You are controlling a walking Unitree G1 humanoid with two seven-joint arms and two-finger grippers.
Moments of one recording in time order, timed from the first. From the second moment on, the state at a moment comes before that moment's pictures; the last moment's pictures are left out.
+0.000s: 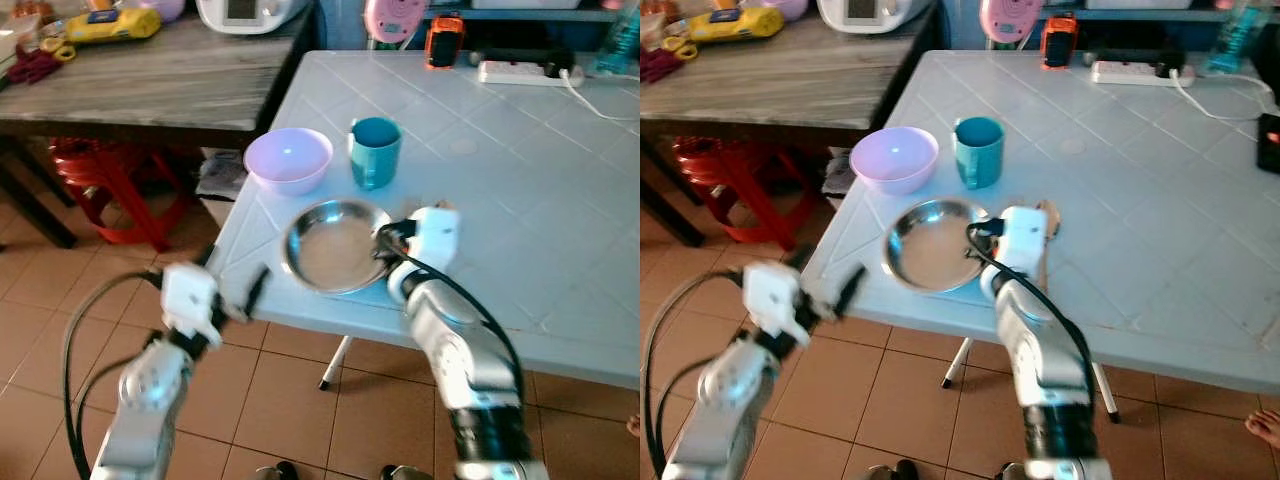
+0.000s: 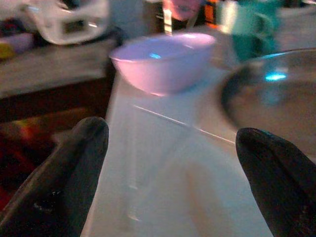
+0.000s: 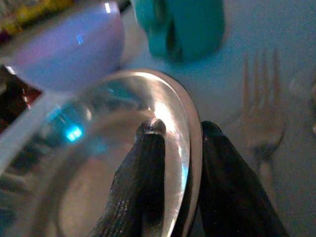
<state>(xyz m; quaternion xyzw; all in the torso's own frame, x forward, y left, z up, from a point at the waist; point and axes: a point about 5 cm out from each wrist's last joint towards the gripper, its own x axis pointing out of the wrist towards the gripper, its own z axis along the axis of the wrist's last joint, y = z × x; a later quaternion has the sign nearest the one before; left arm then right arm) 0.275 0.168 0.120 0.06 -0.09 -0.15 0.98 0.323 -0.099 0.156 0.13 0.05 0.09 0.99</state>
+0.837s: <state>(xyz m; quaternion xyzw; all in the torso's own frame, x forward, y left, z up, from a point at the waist) 0.296 0.170 0.115 0.01 -0.07 -0.06 1.00 0.299 -0.123 0.174 0.07 -0.04 0.07 0.99</state>
